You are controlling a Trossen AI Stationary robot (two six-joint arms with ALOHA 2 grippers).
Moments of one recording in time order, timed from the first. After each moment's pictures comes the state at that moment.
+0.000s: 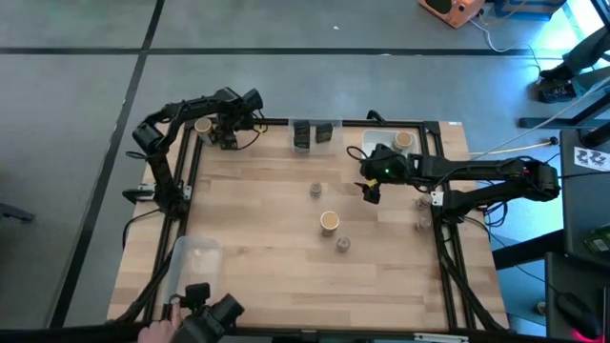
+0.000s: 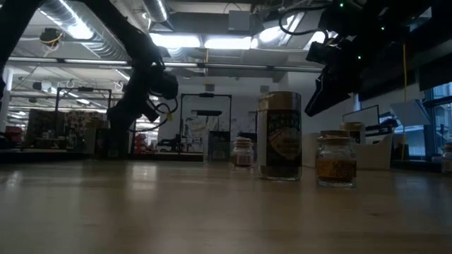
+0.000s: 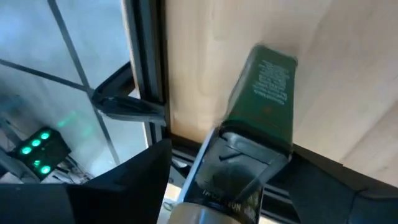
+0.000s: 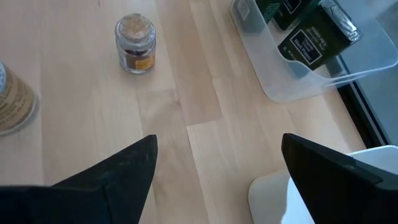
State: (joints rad) left arm 0.87 1.82 1.27 -1.07 -0.55 0.69; right arm -0.21 1.16 0.68 -0.32 0.19 -0.13
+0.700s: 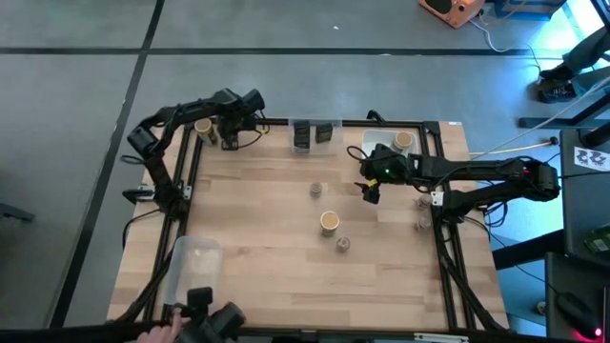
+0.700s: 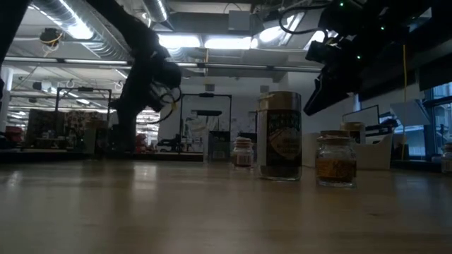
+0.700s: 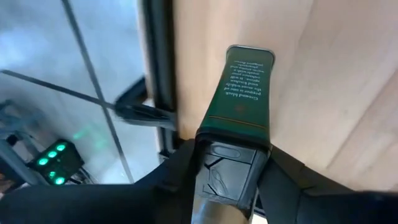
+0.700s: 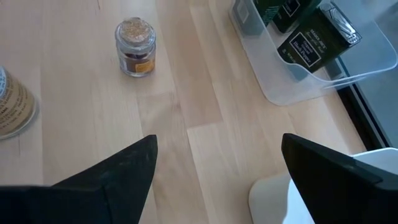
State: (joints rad) left arm 0.81 1.75 1.28 -1.07 -0.55 0.69; right arm -0.21 1.16 0.68 -0.31 0.19 -0.13
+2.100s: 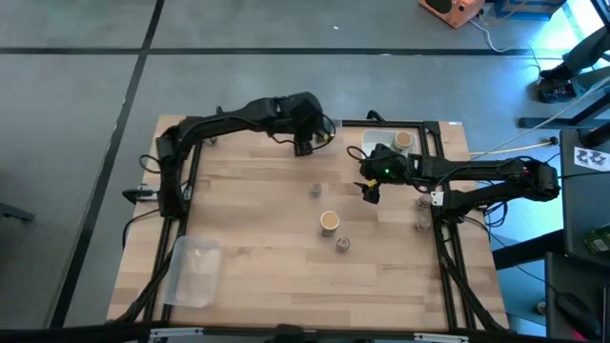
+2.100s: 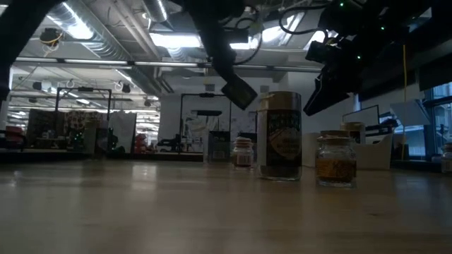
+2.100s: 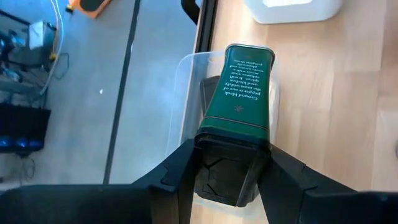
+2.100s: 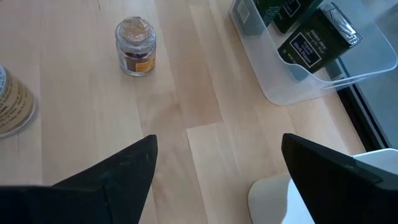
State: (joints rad) left arm 0.37 1.93 1.87 -0.85 -0.33 0.42; right arm -0.21 1.16 0.68 -0.31 0.19 -0.14
